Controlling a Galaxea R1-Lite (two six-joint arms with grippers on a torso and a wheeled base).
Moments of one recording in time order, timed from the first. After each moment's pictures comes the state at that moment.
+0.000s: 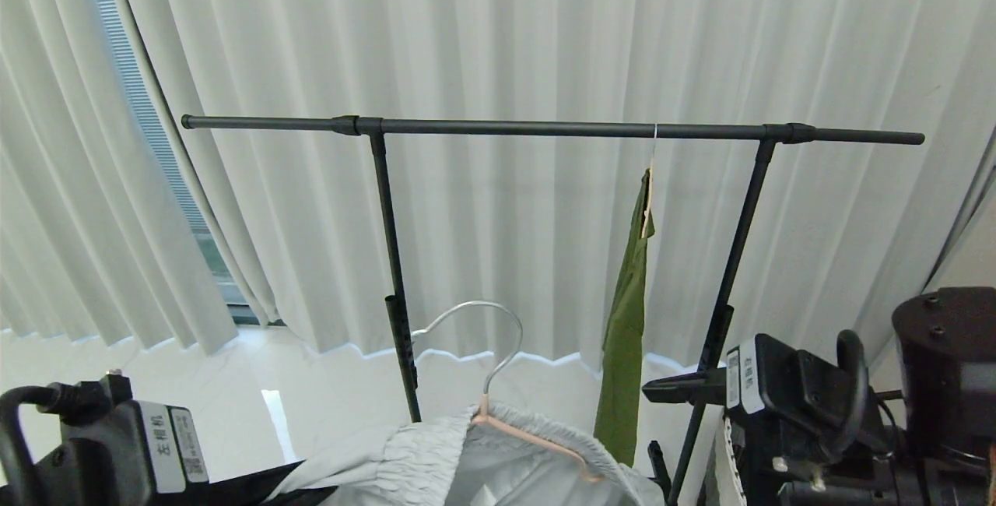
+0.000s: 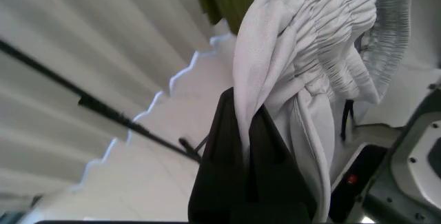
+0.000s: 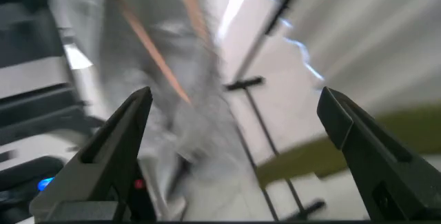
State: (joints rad) left arm -0.89 0.98 -0.44 -0.12 0.12 0.30; right arm 0.95 1.40 -0.59 -0.36 0.23 -0.23
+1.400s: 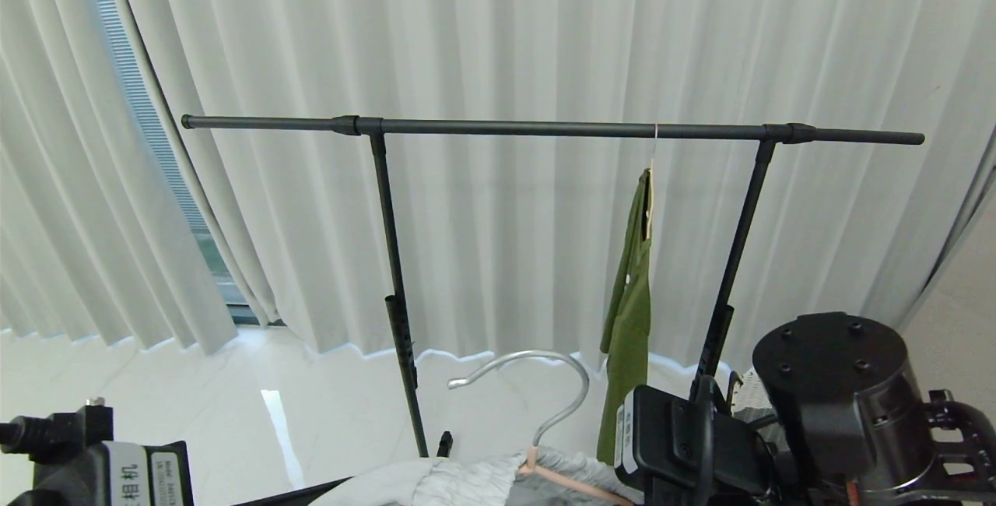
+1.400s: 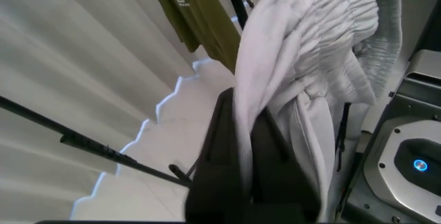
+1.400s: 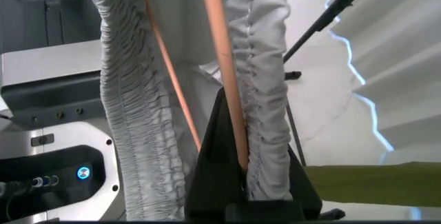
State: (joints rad) left arm -1.01 0.99 -0.44 -0.18 0.12 0.30; right arm 1.06 1.56 -0.68 -0.31 0.22 -0.23
